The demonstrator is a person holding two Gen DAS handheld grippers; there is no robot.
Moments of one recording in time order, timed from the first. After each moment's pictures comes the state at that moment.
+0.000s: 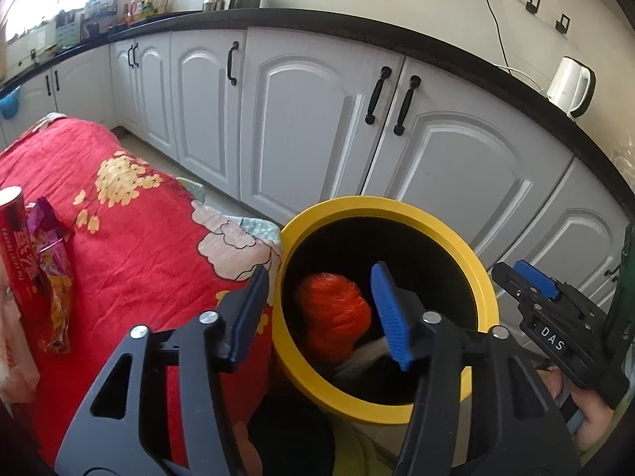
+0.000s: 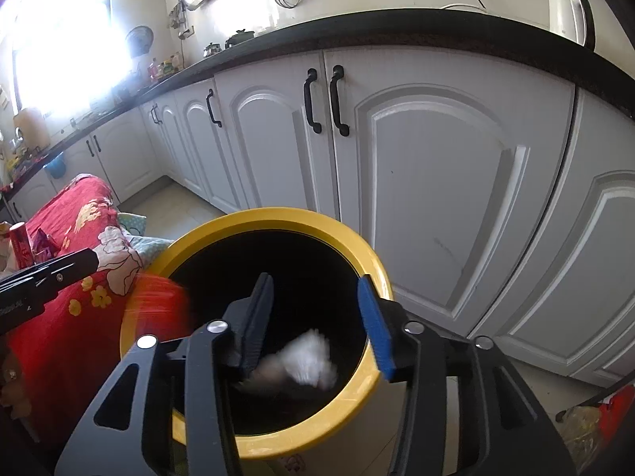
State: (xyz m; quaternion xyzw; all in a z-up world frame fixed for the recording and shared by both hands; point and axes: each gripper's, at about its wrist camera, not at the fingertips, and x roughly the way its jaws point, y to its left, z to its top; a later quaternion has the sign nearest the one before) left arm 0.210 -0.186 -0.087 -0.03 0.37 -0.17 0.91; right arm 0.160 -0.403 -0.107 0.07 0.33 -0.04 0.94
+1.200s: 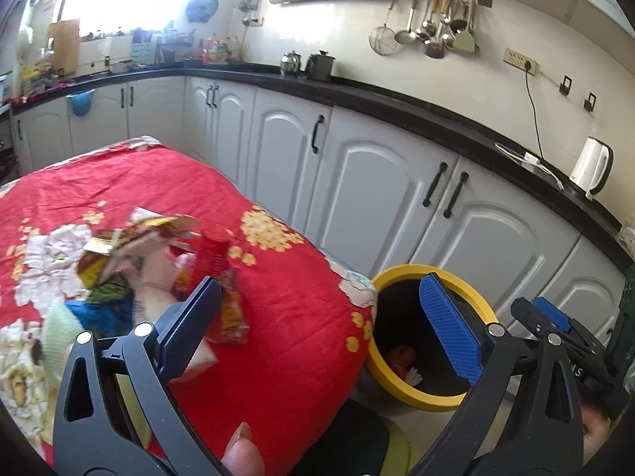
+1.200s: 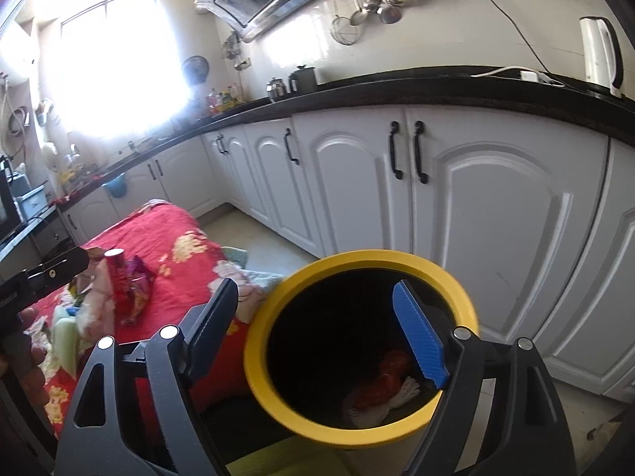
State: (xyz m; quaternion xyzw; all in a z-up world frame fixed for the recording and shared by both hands) left arm 0.135 -0.071 -0.011 -0.08 0.28 -0.07 0.96; right arm 0.126 -0.327 -0.040 0.09 0.27 0.07 0.96
